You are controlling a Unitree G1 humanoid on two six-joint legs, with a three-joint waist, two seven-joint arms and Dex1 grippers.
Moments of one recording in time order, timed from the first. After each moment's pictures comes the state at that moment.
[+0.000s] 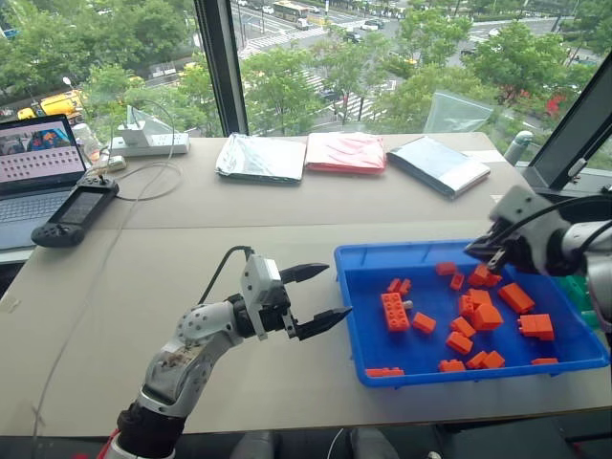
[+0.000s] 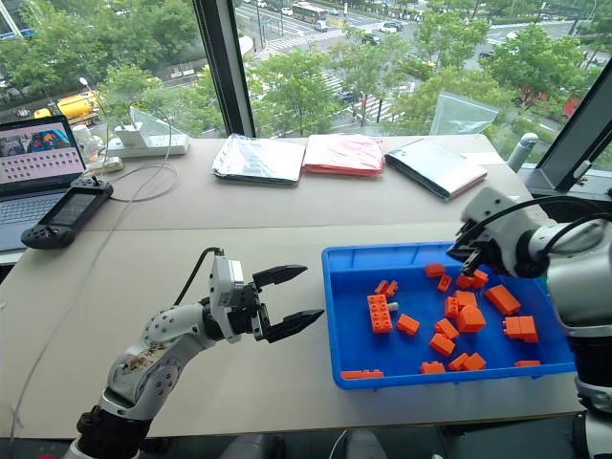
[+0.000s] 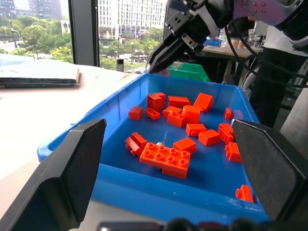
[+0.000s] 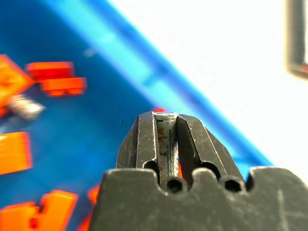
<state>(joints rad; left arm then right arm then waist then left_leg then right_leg) -0.22 0.38 -0.17 -0.37 -0.51 0.31 -0.83 -0.63 -0.86 -0.36 -0.07 -0.16 1.07 0.52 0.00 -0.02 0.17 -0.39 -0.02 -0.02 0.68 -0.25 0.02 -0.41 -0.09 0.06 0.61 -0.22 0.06</state>
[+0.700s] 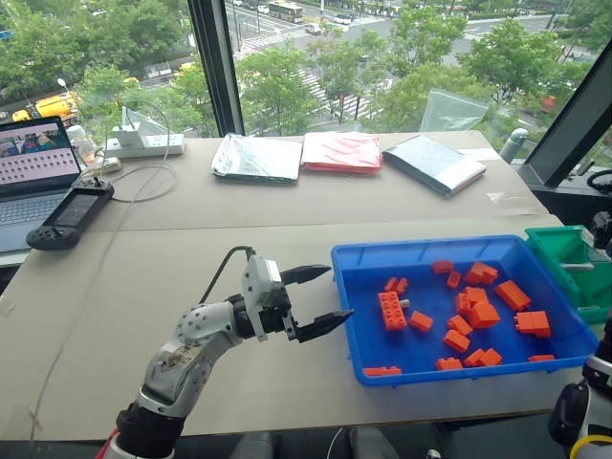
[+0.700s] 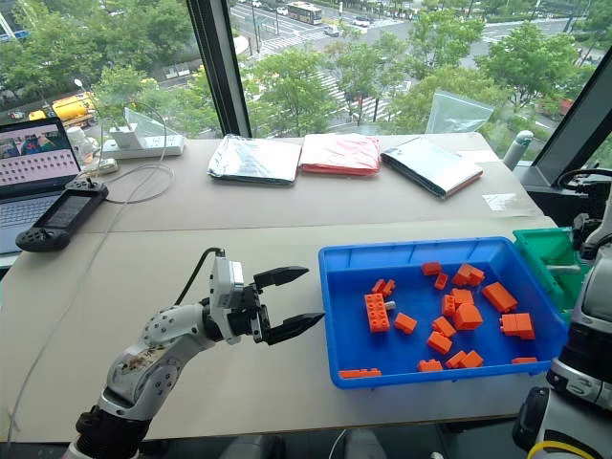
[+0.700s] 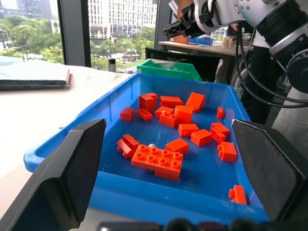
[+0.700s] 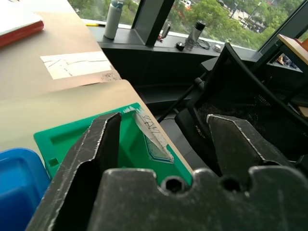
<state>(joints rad) -0.23 0.38 -0.18 -0.37 -0.51 0.31 -0.86 -0.57 -0.77 -0.46 -0.14 -0.02 0.99 0.35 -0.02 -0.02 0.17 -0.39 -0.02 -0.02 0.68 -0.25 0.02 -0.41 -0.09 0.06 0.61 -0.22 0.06</state>
